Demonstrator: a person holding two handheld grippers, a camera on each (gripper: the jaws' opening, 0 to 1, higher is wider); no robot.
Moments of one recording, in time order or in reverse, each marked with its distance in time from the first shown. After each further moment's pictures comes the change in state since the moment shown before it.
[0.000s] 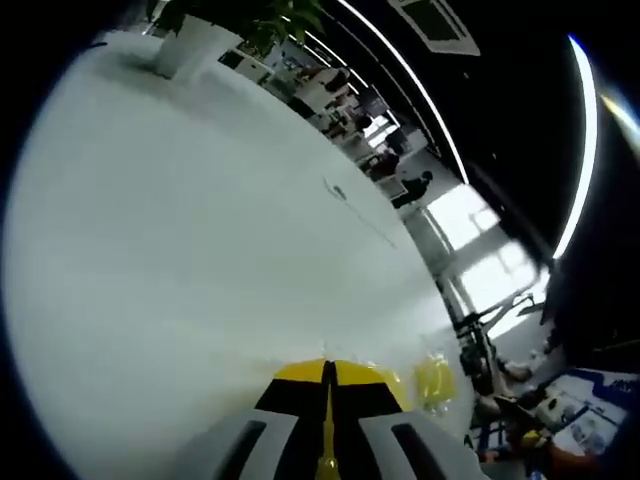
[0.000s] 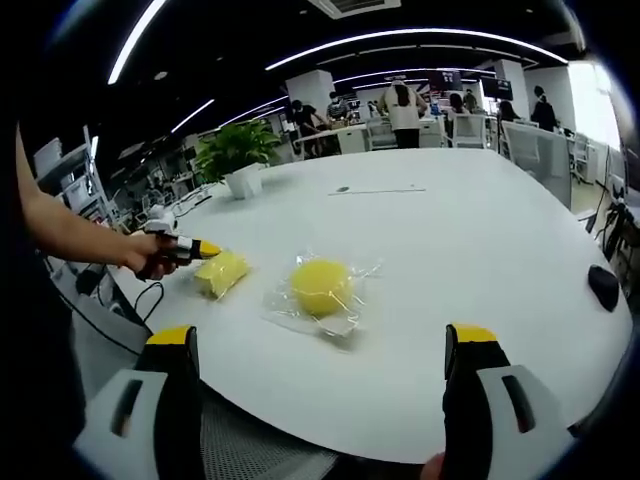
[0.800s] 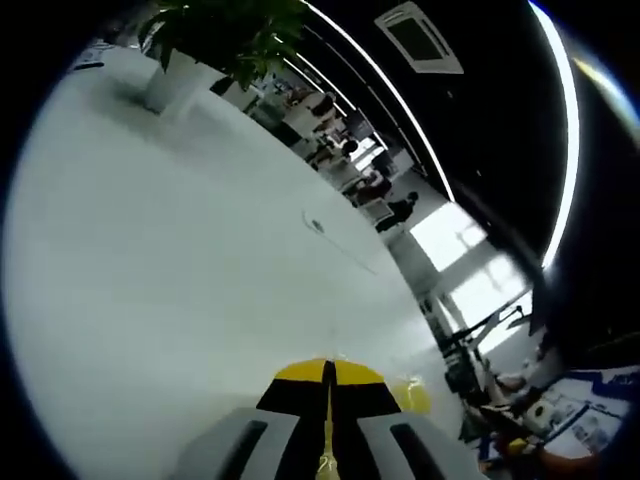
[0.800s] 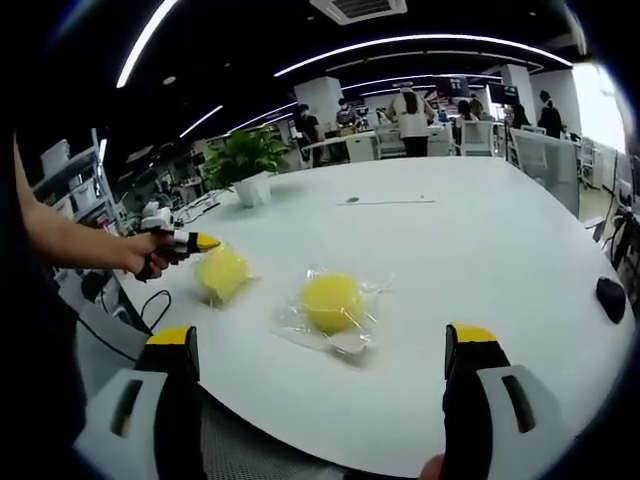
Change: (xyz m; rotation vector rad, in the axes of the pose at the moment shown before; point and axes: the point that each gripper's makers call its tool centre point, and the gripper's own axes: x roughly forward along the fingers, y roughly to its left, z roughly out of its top) left arm -0.028 -0.031 0.032 0.039 -0.107 -0.050; right arm 0.007 0.011 0.017 -0.012 -0.038 0.037
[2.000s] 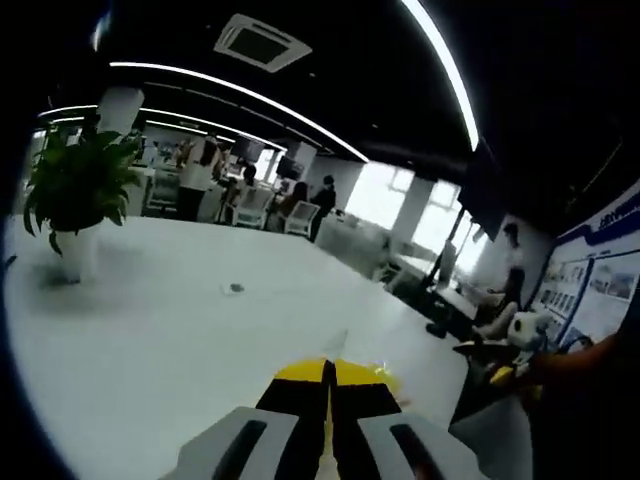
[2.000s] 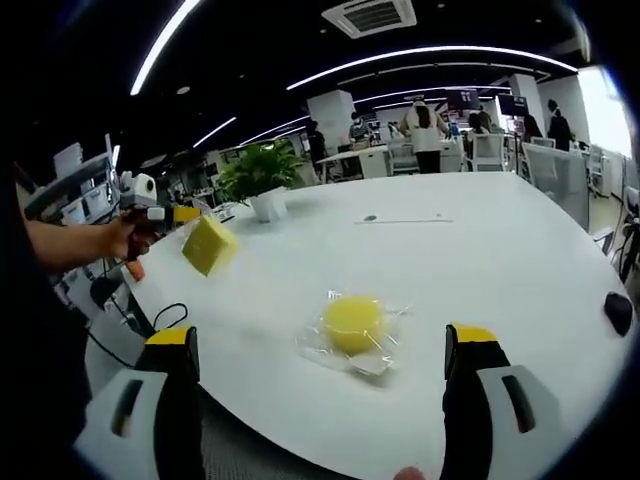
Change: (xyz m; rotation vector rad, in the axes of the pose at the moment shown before) left arm -0.065 -0.138 0.030 0.555 0.001 -0.212; right arm 0.000 0.023 0.025 -0.017 -0.066 0.059
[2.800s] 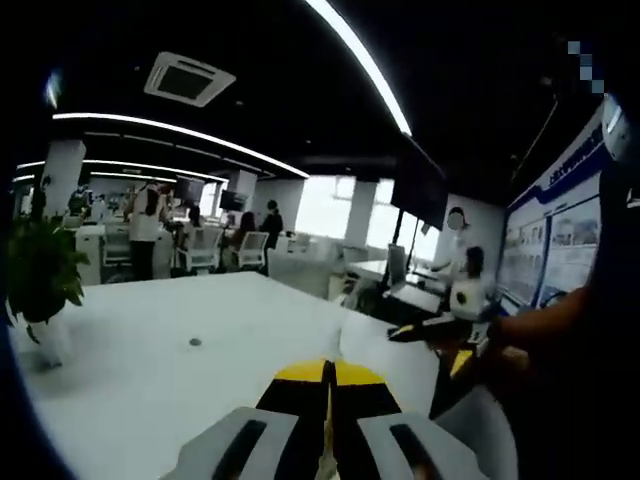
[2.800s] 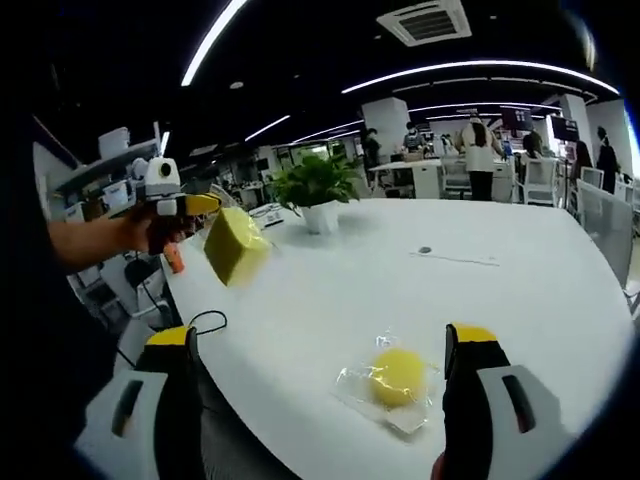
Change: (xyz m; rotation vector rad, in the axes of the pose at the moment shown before) left arm -0.013 -0.079 0.039 0.242 -0.055 -0.157; right arm 0.030 0.066 0.056 -0.144 0.012 0.267
